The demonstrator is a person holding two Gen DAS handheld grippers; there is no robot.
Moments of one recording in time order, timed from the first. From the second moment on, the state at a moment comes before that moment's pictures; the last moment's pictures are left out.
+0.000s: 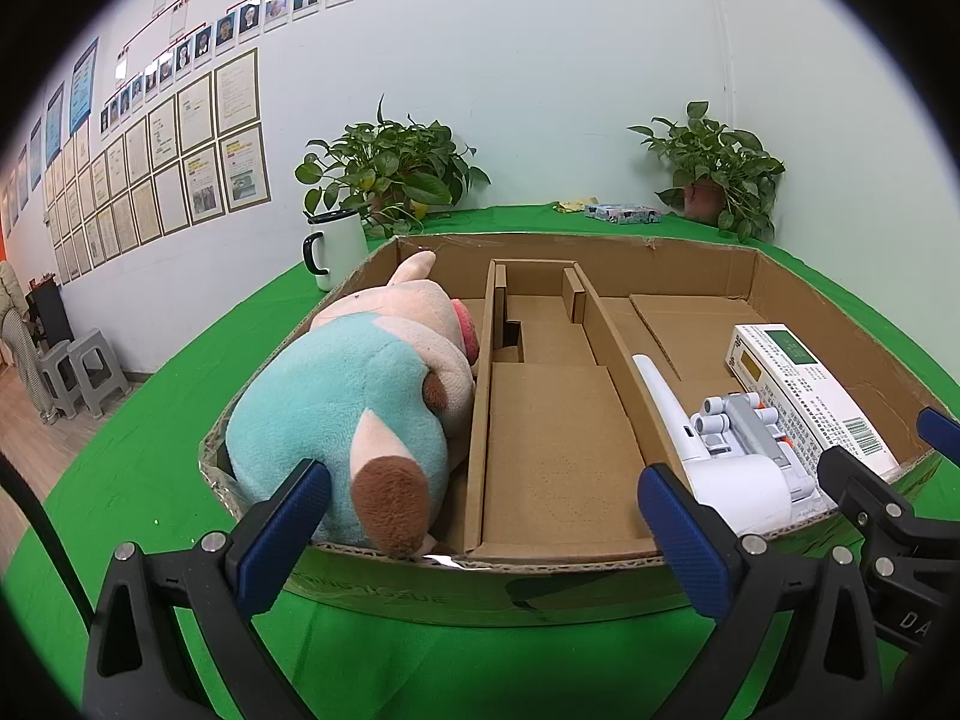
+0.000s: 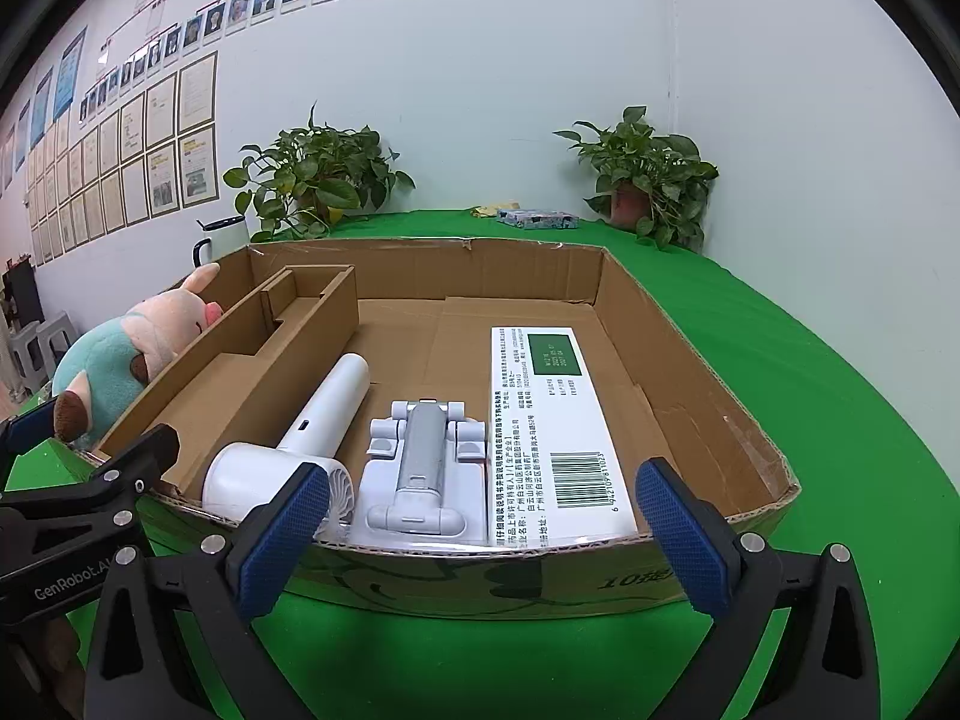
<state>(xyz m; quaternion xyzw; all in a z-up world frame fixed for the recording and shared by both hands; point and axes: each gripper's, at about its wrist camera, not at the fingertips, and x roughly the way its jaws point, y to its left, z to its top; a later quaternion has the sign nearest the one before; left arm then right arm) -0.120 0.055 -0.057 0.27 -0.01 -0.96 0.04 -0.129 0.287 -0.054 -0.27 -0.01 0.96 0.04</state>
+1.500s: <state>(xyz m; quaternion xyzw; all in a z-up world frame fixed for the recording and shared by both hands) -0.119 0.055 -0.057 0.27 -0.01 -0.96 0.04 -0.125 0.283 -0.052 -0.27 -0.01 0.96 0.04</state>
